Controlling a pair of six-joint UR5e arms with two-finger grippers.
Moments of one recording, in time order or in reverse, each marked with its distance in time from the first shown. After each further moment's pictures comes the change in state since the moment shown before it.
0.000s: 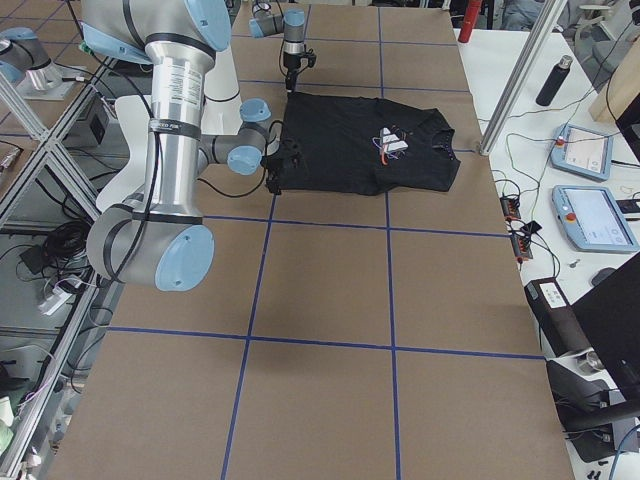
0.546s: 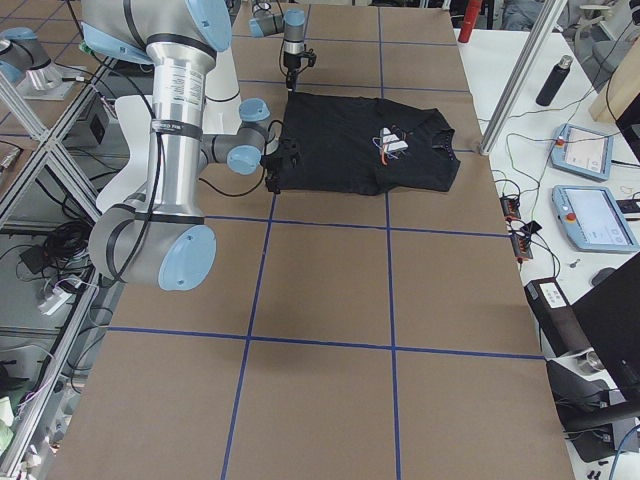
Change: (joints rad) left arm -0.001 0.001 -0.003 0.000 -0.001 0.000; right arm -0.032 0.016 -0.005 -0.001 -0.033 0.049
